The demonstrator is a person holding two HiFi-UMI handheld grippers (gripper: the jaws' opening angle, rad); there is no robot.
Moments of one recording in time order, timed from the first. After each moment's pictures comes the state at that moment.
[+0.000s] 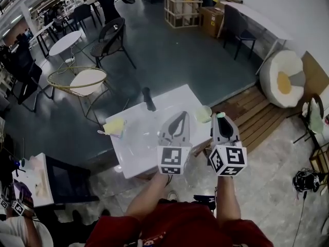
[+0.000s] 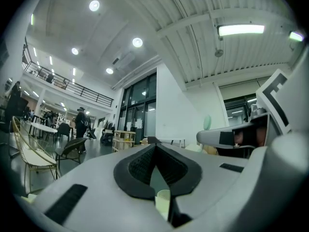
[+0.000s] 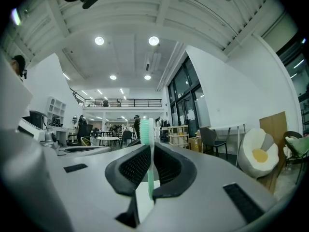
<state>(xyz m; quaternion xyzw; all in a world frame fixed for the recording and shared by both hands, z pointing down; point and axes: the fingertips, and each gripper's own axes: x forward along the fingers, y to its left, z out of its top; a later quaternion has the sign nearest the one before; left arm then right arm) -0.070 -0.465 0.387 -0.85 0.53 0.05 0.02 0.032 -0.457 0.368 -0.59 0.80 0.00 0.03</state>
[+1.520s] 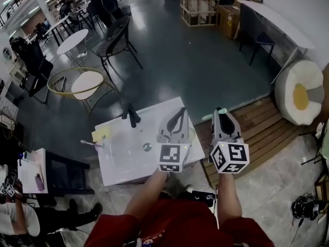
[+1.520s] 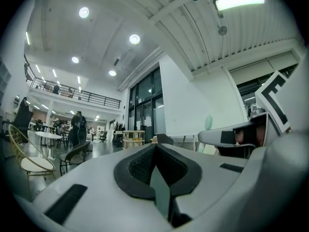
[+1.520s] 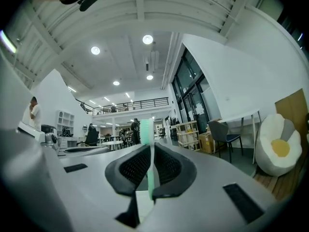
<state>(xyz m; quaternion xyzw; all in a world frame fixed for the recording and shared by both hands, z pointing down) 0.056 -0.620 0.384 -0.80 0.60 0.01 0.04 0.167 -0.630 0.375 -0.53 0.85 -0.04 0.06</state>
